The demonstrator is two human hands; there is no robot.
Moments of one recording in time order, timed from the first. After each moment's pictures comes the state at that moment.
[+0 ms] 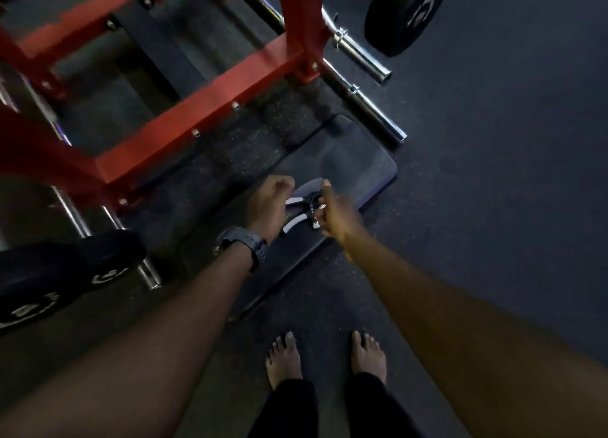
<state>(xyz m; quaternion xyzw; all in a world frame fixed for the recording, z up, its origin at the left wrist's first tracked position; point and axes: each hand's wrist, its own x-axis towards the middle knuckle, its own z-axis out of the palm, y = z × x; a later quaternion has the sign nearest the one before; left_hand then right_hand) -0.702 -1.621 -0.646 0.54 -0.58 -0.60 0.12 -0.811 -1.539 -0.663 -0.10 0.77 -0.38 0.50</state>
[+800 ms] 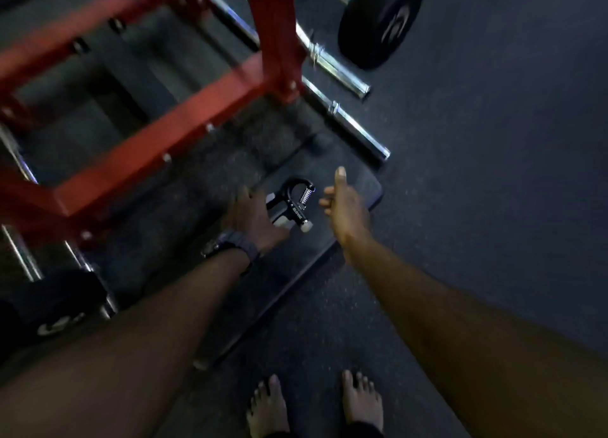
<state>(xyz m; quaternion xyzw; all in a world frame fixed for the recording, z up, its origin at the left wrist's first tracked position) -0.742 -1.655 -0.694 0.48 -0.84 -0.26 -0.02 -0.872 -1.554 -0.669 -0.08 0.79 -0.47 0.39</state>
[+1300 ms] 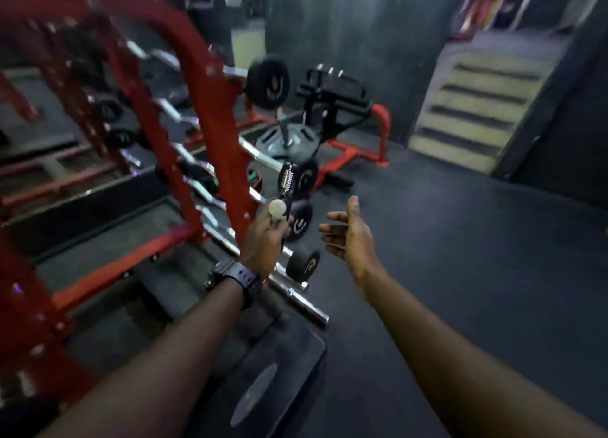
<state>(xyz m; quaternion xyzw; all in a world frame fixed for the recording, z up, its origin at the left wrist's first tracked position) -0.779 -1.596 -0.098 0.26 -0.75 -0.54 0.30 -0.879 -1.471 -0.092 -0.16 0.67 -0.68 0.26</state>
